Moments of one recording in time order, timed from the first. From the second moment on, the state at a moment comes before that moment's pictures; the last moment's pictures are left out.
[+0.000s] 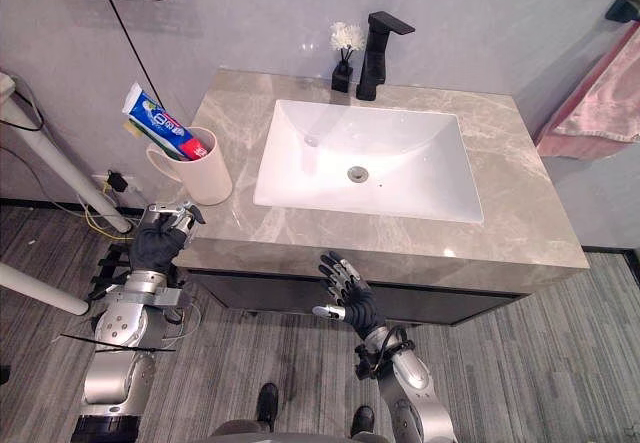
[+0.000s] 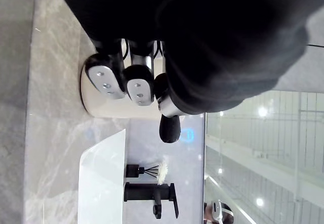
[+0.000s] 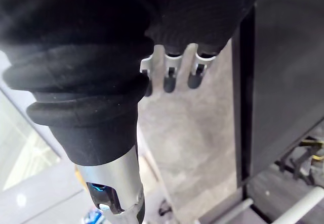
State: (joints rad) left arm 0.06 0.21 0.08 -0.21 -0.22 -0.12 -0.06; right arm 0.23 -0.10 0.21 -0.04 0.46 -0.03 0.33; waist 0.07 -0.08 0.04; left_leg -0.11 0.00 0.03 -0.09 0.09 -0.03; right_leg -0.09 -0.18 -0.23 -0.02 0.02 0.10
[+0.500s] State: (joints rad) left arm -0.06 0.26 0.13 -0.07 -0.18 -0.11 -0.04; right arm 0.22 -0.11 0.21 -0.04 0.46 -0.03 0.33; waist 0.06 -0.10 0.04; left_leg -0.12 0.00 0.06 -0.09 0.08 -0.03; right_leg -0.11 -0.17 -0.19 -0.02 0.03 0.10
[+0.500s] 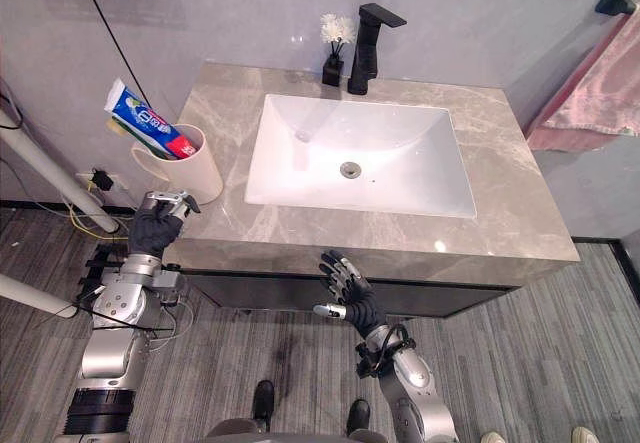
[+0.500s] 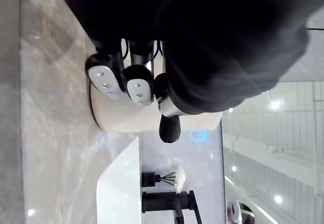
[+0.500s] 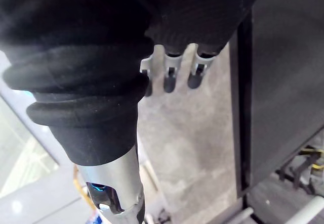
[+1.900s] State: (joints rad) left arm -0.30 0.37 0.14 0.10 -0.14 -0.09 0.04; right arm 0.22 -0.12 0.21 -0.07 0.48 -0.02 0.33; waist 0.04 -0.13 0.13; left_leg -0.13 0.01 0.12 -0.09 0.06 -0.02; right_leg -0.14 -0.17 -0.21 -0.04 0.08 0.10
